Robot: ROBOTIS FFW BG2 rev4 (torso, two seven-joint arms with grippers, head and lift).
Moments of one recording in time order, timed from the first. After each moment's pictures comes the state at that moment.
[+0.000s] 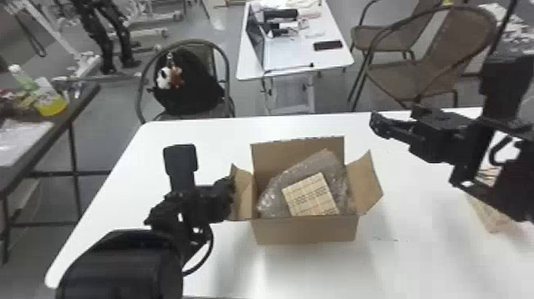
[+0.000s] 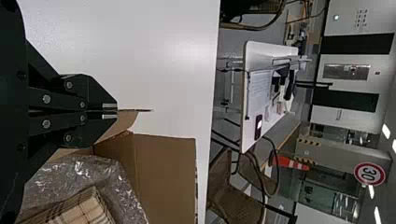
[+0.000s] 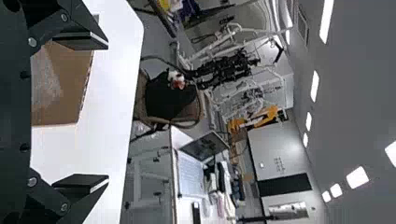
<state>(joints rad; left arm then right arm) 0.16 0.00 0.11 -2.09 0.07 0.84 -0.18 -0.11 -0.22 0.12 -2.03 -0.48 0.75 0.21</state>
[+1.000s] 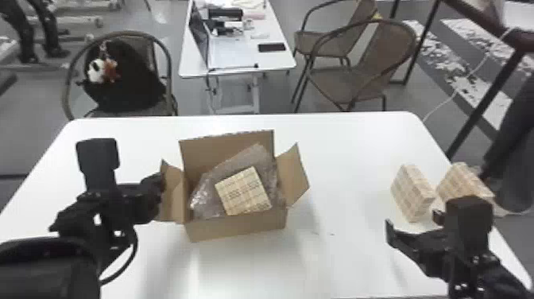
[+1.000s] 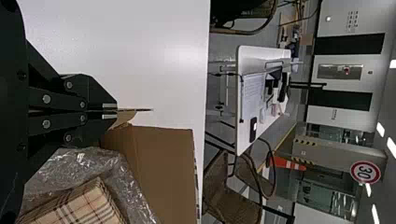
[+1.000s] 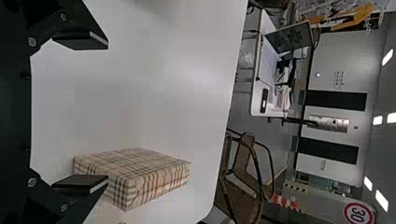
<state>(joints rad) 0.16 0.00 0.14 -2.13 0.03 0.87 -0.23 0.40 -0.27 -0.02 -2.07 -0.09 0.50 0.08</state>
